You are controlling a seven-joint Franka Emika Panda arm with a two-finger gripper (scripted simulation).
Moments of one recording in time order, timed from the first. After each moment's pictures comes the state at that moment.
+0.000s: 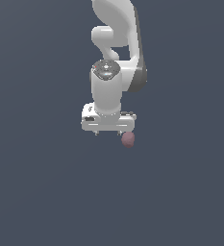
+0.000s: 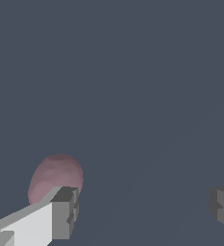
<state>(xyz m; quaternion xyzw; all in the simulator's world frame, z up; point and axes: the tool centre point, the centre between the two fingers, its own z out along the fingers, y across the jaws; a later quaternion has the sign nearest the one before) 0.005 -0.013 0.164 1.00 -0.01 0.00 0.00</state>
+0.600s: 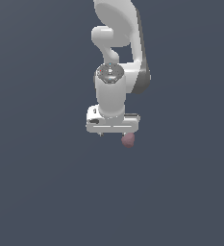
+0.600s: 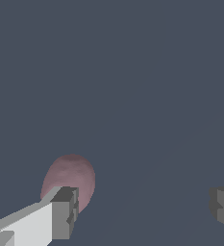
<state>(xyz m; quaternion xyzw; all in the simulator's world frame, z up) 0.005 0.005 0.155 1.00 -0.01 0.00 -0.01</state>
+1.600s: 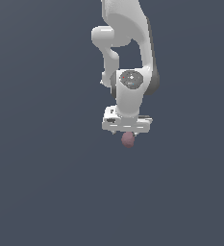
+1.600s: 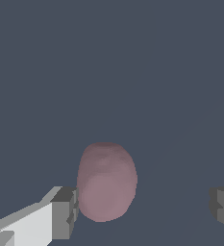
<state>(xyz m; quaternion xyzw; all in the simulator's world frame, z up) -0.022 0.060 0.120 1.00 -0.05 0.00 0.00</state>
